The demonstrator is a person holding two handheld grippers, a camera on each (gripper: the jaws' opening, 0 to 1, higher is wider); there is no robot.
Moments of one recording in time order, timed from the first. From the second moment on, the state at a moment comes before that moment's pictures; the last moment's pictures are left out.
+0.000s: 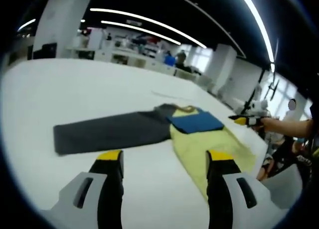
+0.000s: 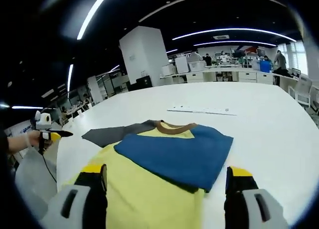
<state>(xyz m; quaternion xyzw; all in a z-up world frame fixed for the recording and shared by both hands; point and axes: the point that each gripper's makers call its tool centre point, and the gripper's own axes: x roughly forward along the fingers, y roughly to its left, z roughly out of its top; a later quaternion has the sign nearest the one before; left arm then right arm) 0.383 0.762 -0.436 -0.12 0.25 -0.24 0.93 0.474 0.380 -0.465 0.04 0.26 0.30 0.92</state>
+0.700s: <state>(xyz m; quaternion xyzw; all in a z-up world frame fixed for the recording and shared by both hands) 0.408 0.814 -0.446 -0.15 0.24 -0.16 0.94 0.458 0.357 -0.485 0.08 0.28 0.27 0.92</state>
